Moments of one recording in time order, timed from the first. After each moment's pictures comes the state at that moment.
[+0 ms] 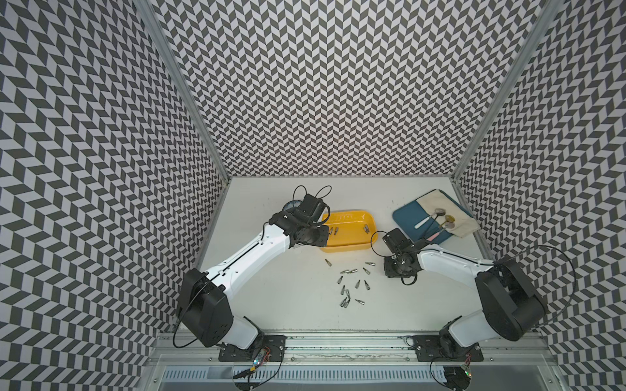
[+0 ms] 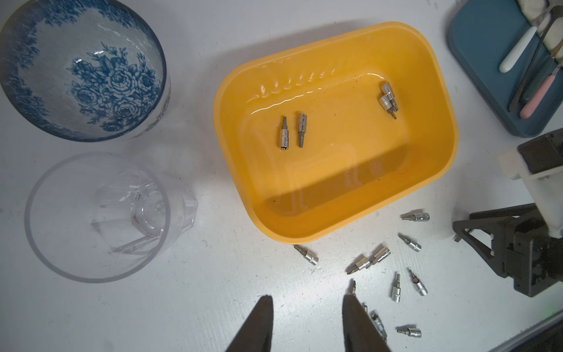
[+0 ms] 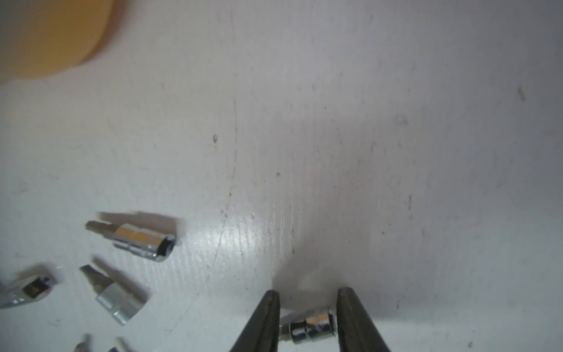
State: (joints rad) left arm -0.63 1.48 1.28 -0.82 0.01 -0.38; right arm 0.52 1.52 0.78 -0.62 0.05 0.54
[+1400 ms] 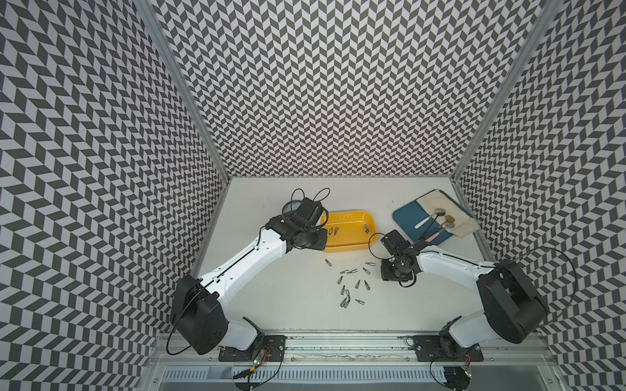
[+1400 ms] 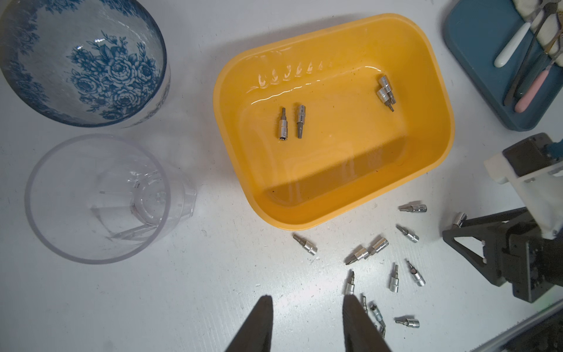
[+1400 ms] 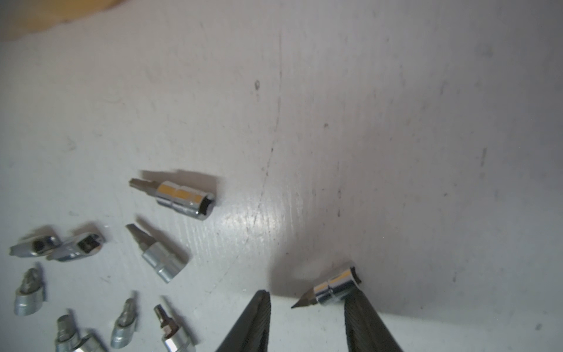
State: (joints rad) left arm -0.63 1.43 1.23 -0.82 0.01 -0.39; right arm 0.55 1.51 0.78 -0.64 -0.04 0.60
